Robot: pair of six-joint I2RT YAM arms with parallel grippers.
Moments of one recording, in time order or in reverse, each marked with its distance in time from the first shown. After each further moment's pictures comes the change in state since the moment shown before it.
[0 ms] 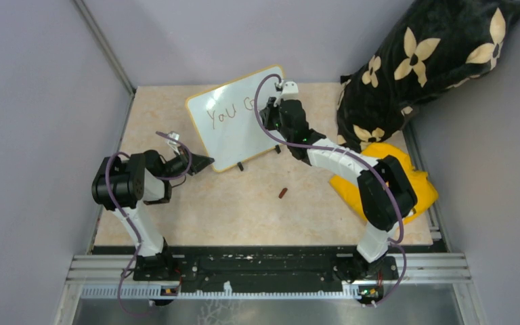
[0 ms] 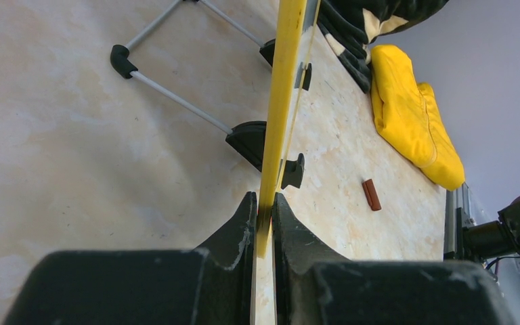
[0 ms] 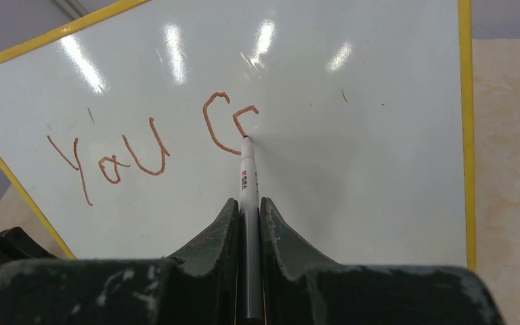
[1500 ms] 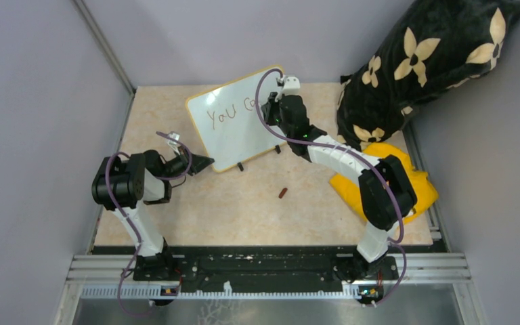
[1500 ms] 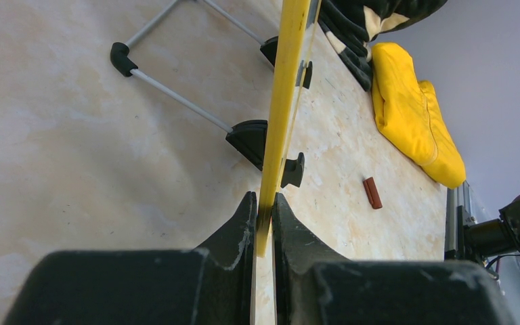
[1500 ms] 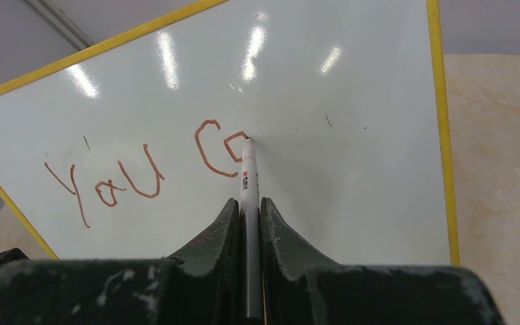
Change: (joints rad) left arm 0.000 0.000 0.000 -0.008 0.003 0.007; right arm -0.008 0.003 0.050 -0.033 0.029 -0.002
